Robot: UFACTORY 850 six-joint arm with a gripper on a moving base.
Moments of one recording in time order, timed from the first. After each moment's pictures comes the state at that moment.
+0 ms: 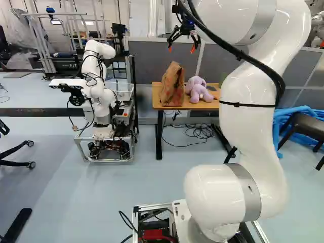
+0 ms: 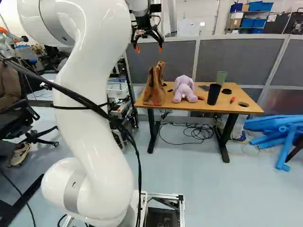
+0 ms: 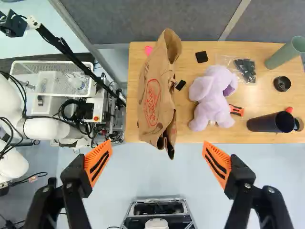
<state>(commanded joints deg) -4.2 -23.1 -110.9 1.1 -57.4 0.0</state>
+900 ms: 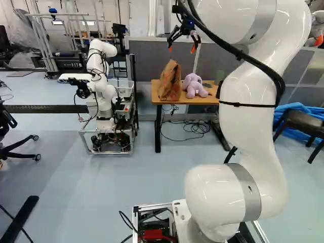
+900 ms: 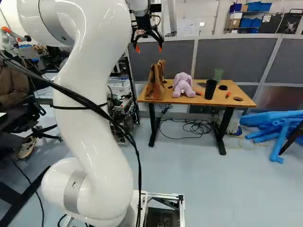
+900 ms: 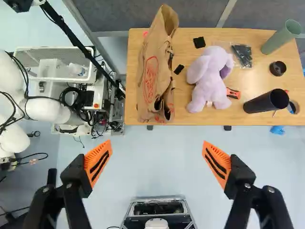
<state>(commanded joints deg) -4.2 -23.1 -110.9 1.1 -57.4 0.0</state>
